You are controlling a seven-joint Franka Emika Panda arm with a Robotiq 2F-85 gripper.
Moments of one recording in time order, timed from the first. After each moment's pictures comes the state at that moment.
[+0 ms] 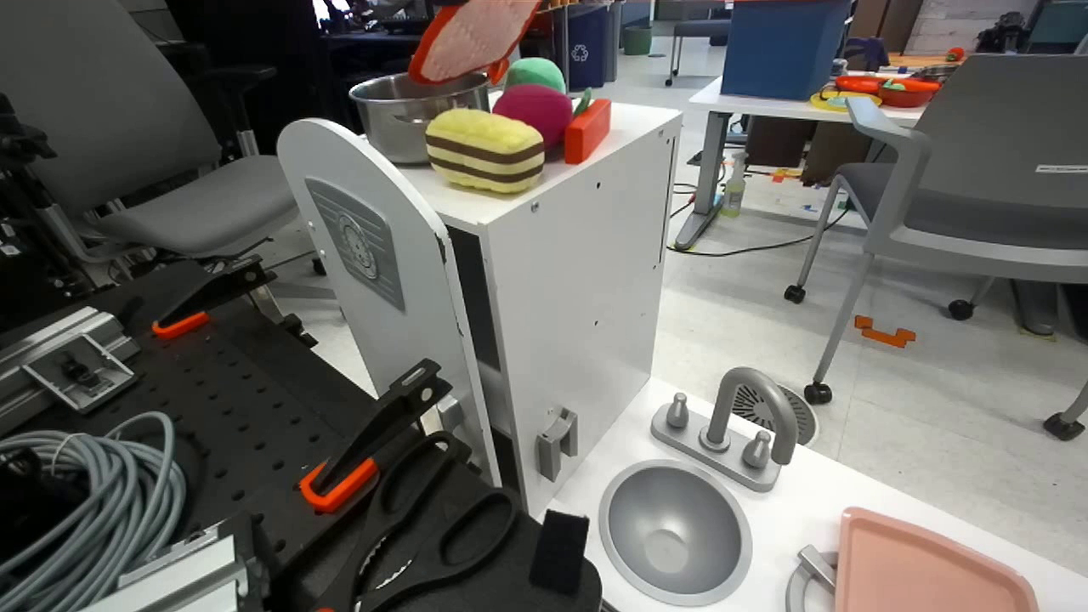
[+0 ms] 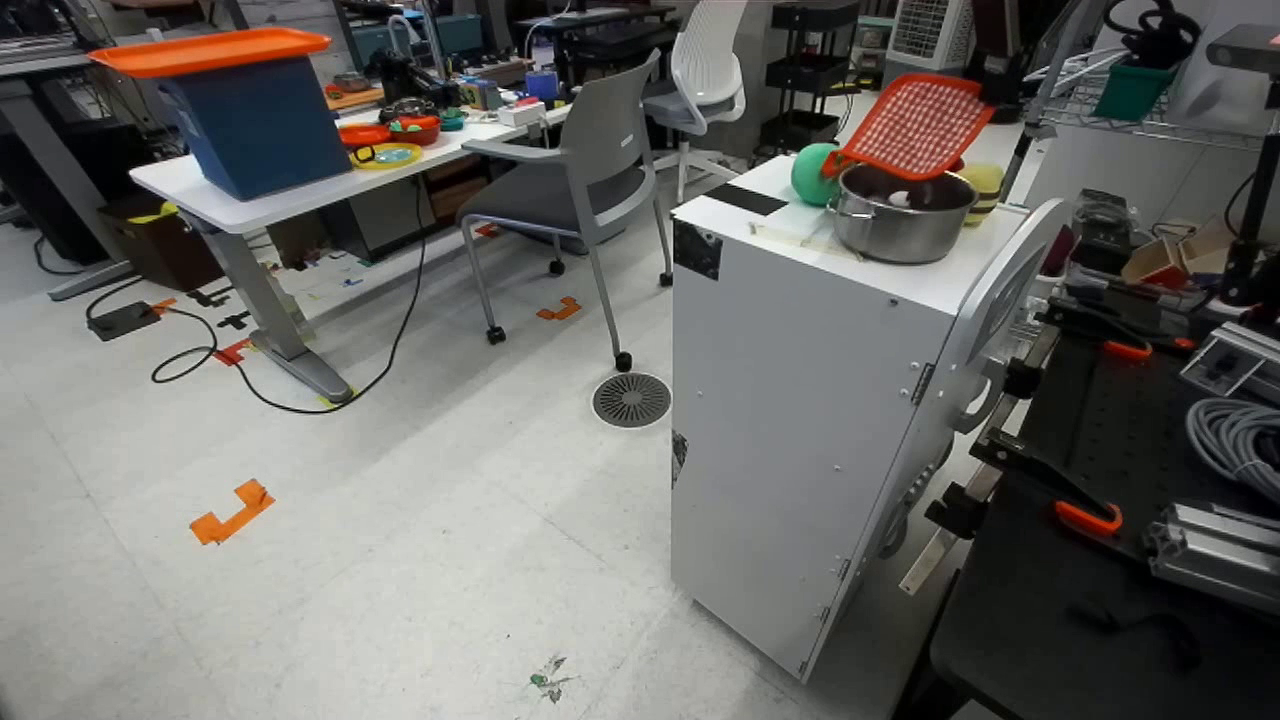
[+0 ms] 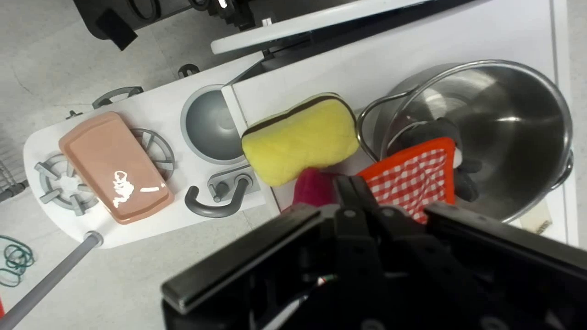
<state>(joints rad) -0.06 -0.10 -0.04 -2.38 -0.07 2.29 0.22</state>
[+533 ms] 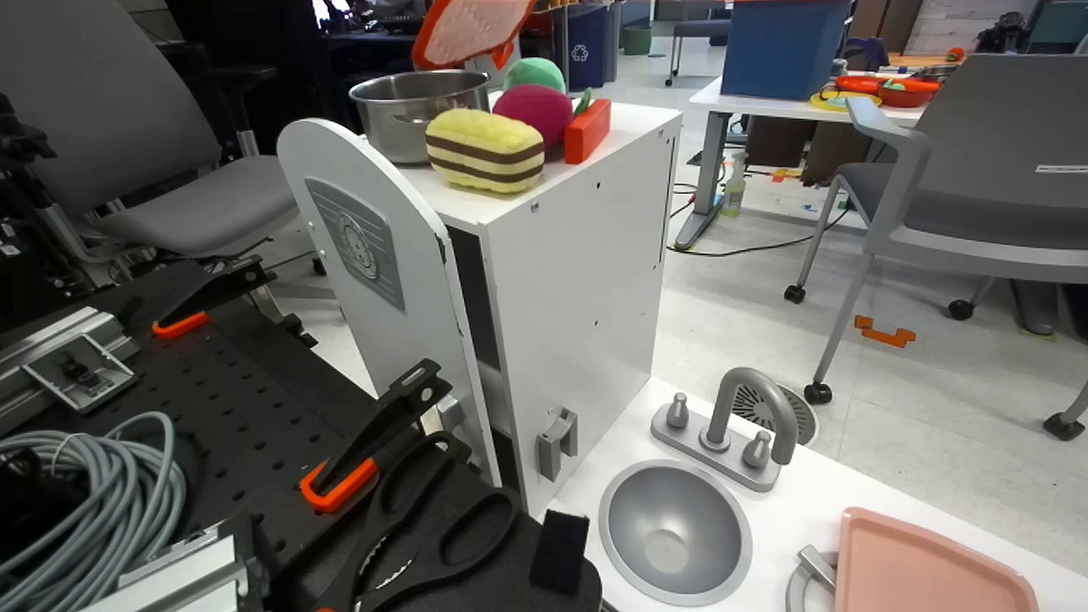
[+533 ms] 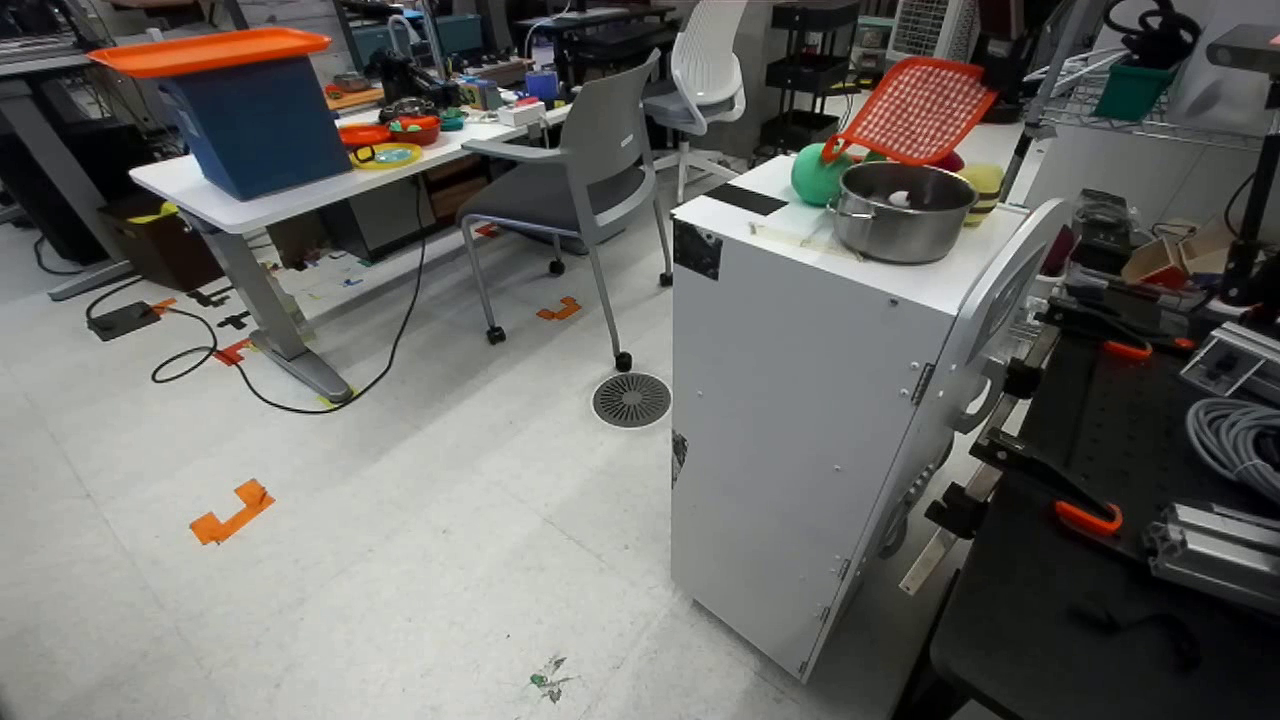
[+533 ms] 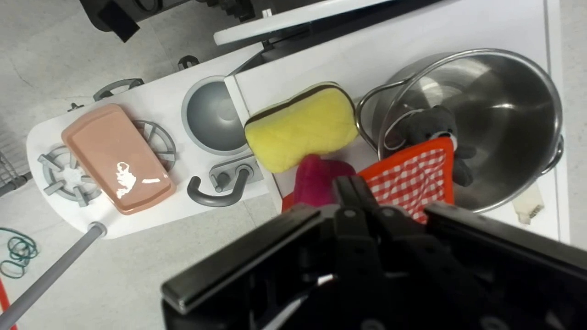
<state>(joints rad) -0.06 -0.13 -0.04 -2.37 -0.07 2.29 0.23</state>
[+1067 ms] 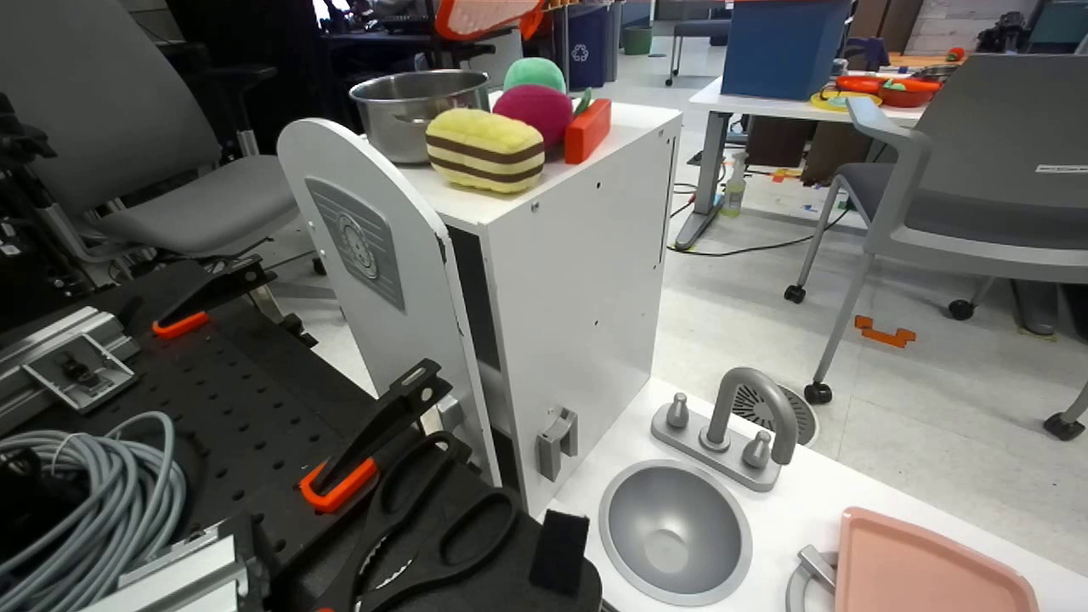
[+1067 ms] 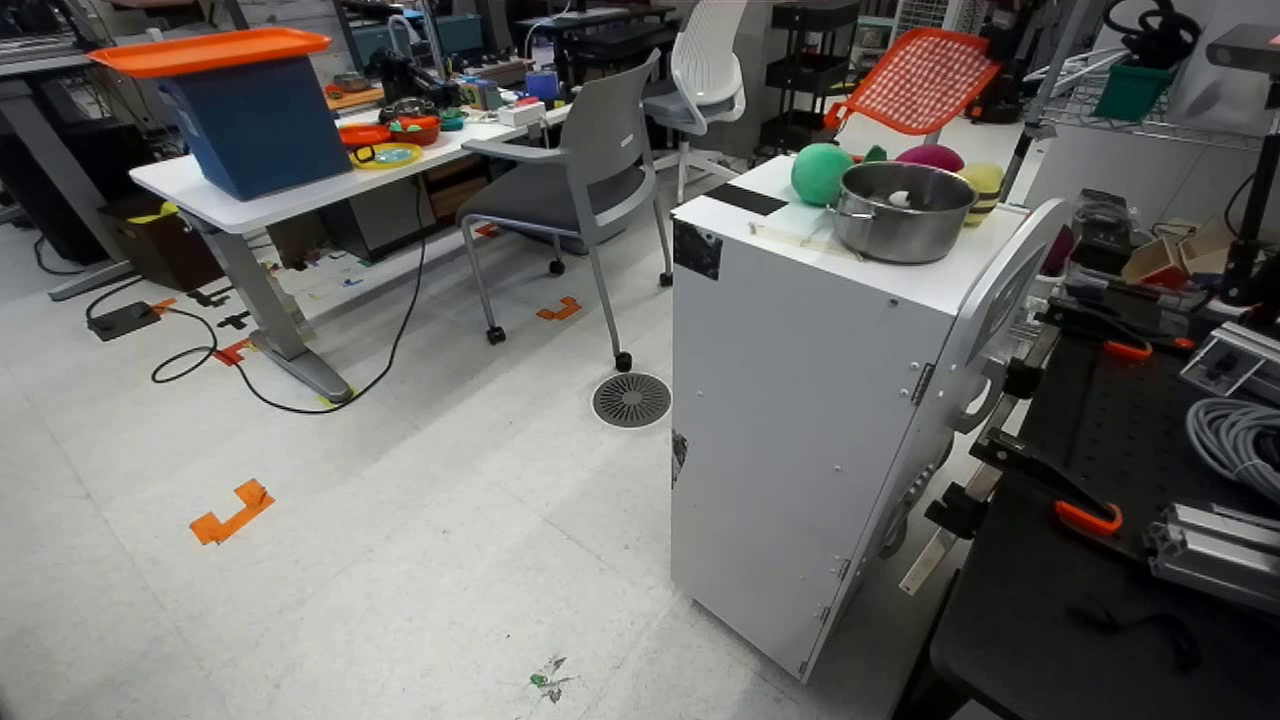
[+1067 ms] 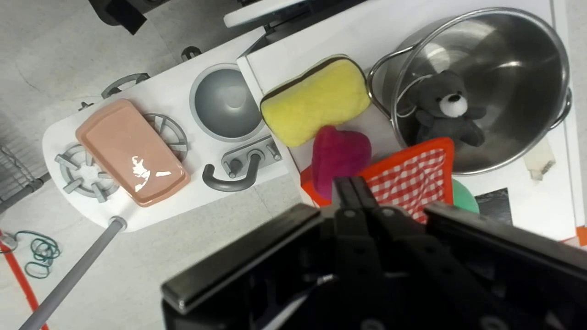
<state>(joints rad) -0.09 -0.15 -0.05 -2.36 -0.07 2.29 0.27</state>
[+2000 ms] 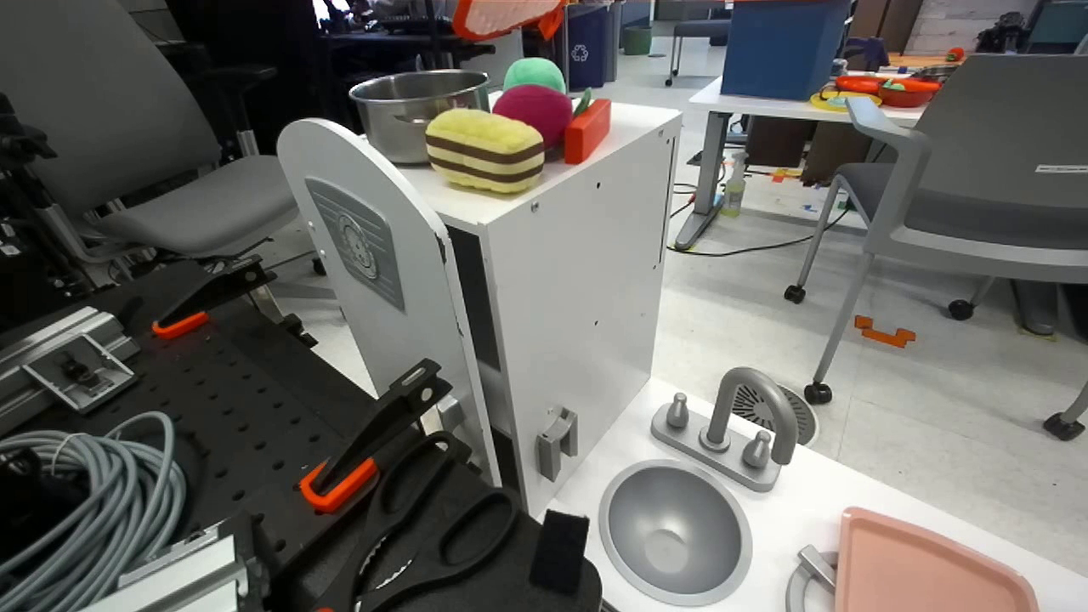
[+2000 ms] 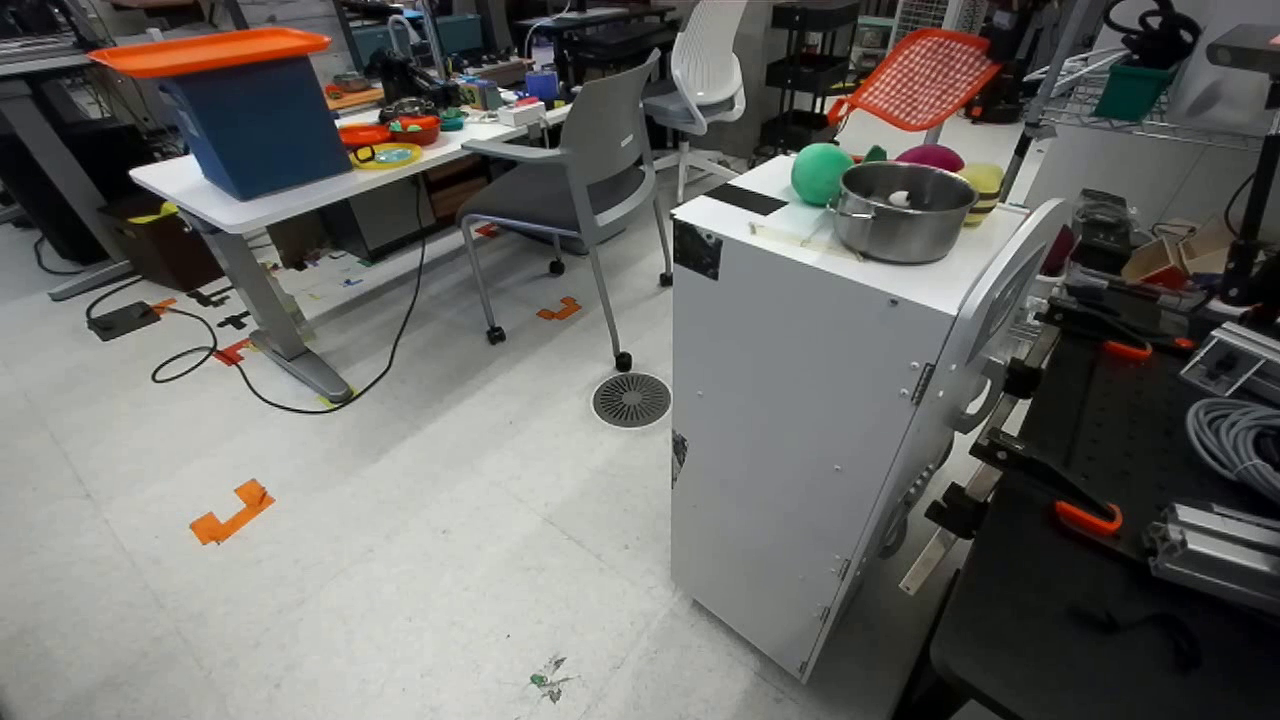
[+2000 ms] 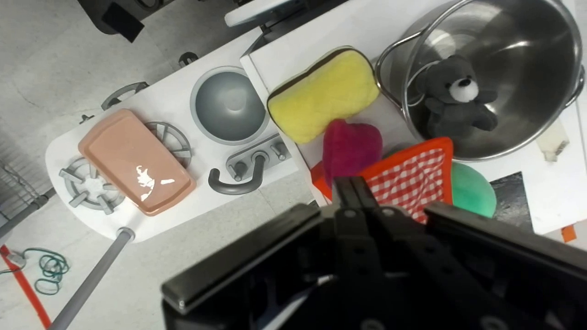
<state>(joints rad) -0.11 -0.14 -0.06 -2.35 -0.05 2.30 0.28</state>
